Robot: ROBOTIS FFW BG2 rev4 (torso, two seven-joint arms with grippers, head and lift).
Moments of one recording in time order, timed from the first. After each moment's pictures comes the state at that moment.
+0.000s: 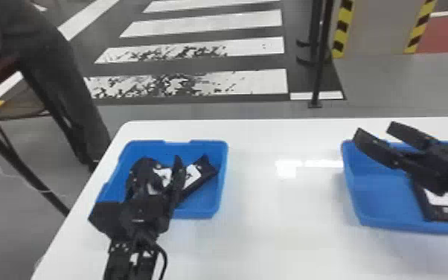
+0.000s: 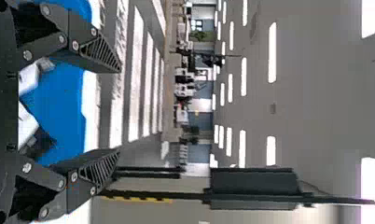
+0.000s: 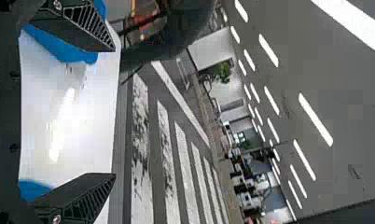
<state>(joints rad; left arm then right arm) 0.38 0.02 0.07 -1.77 0.13 -0.33 -0.05 0.10 -0.32 -0.07 -1.96 -0.59 0.50 0.45</state>
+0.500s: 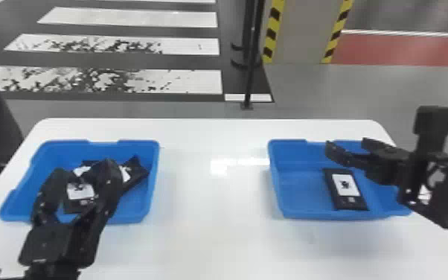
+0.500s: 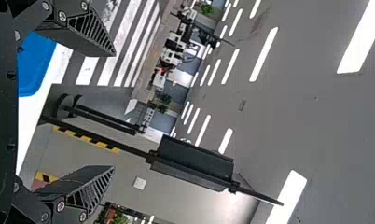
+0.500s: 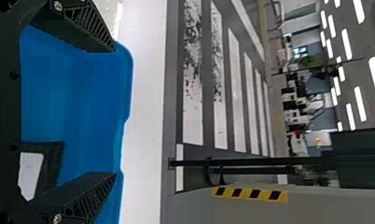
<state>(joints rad) 0.60 0.03 -0.05 -2.05 0.40 -0.35 -0.11 0.04 -0.31 -0.21 -1.95 -0.32 0.84 0.35</state>
